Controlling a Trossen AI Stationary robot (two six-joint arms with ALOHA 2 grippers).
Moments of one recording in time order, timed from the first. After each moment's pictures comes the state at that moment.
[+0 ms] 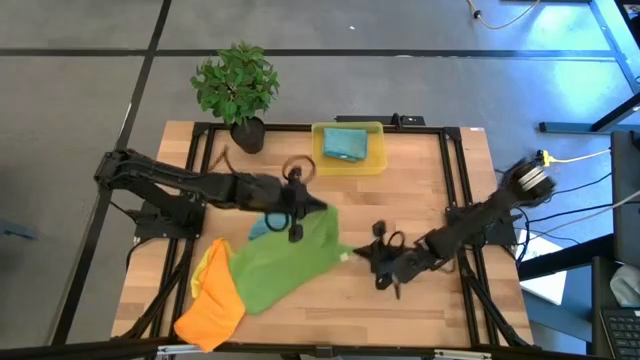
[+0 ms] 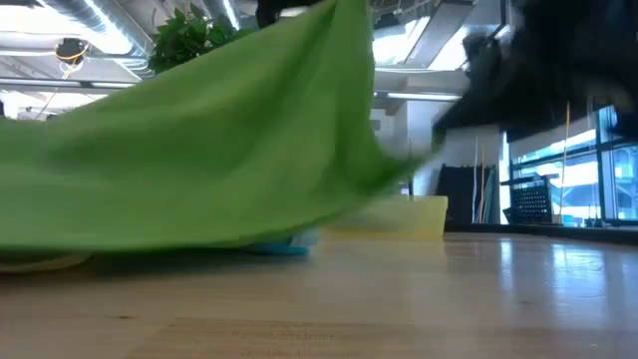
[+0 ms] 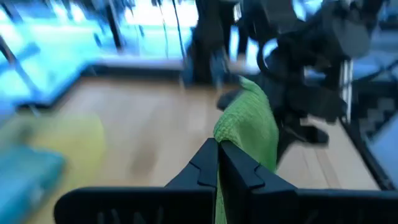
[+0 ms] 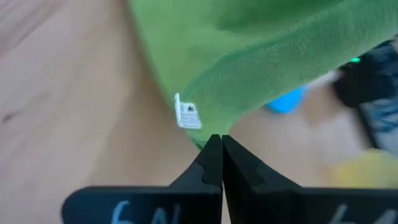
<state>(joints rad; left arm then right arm) -0.13 1.37 1.05 -0.01 -0.21 -0.09 0.58 1.52 0.66 0.21 0.68 -0.18</state>
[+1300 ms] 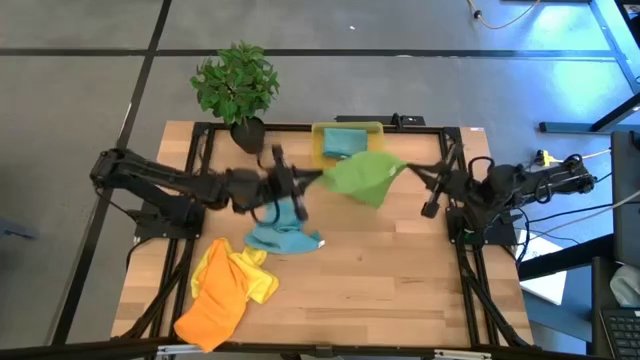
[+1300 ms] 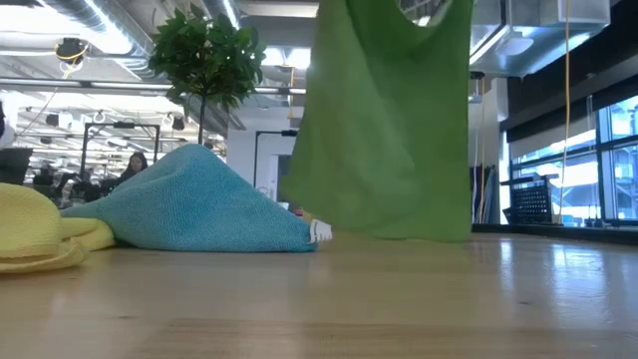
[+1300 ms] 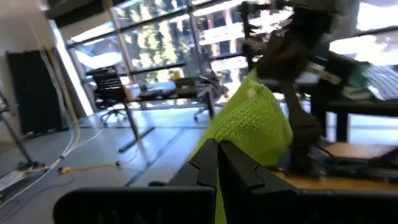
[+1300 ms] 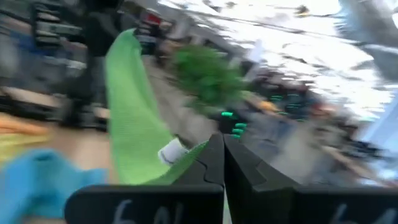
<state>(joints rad) -0.17 1.32 1.05 0.28 -0.61 0.20 0.31 0.60 0.67 0.04 0.70 -0.47</state>
